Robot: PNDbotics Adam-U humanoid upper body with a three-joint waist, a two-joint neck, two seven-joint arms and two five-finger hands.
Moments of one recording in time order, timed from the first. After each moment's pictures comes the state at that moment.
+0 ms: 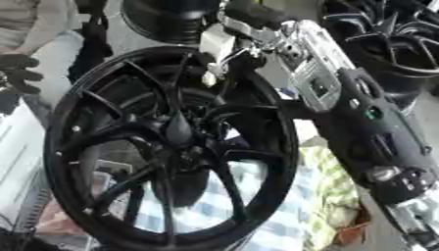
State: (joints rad) left arm -0.10 0.65 -0.10 -1.99 0.05 -0.10 0.00; right arm -0.99 -0.28 0.33 -1.26 0.71 -0.19 0.35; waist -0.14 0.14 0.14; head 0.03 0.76
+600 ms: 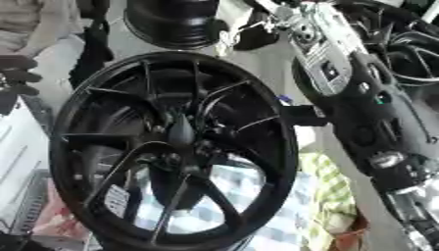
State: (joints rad) left arm -0.09 0.65 -0.10 -1.99 0.07 -0.09 0.00; right arm -0.96 -0.33 0.25 -1.27 0.68 -0.14 0.23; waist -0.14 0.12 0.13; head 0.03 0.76
